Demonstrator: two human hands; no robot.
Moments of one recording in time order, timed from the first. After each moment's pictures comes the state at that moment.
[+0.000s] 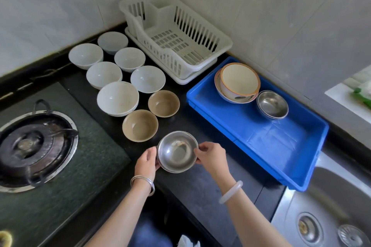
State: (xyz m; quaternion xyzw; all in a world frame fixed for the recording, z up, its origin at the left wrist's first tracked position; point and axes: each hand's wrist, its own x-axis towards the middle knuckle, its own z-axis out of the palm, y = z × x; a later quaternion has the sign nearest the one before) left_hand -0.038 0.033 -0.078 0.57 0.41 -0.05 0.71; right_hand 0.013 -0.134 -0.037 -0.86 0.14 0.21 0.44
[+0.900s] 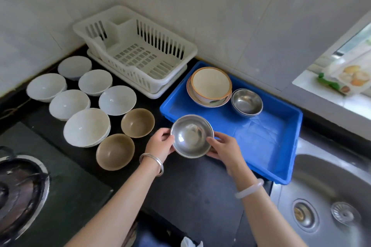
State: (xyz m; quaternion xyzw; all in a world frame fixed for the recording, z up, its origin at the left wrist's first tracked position) left_hand 0.067 -0.025 -0.020 0.67 0.23 -0.16 0.69; right_hand 0.058 -0.213 -0.013 -0.69 0.26 0.14 0.66
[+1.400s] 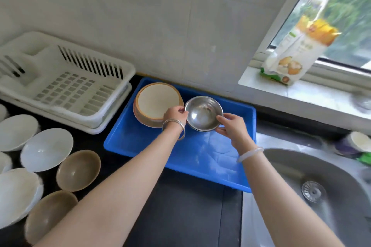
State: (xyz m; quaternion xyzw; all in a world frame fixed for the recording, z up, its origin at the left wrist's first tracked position) left_hand 0.216 -0.215 -0.001 0.81 0.08 -0.19 0.54; right_hand 0.146 -0.373 -0.007 -0.66 0.37 -0.01 0.65
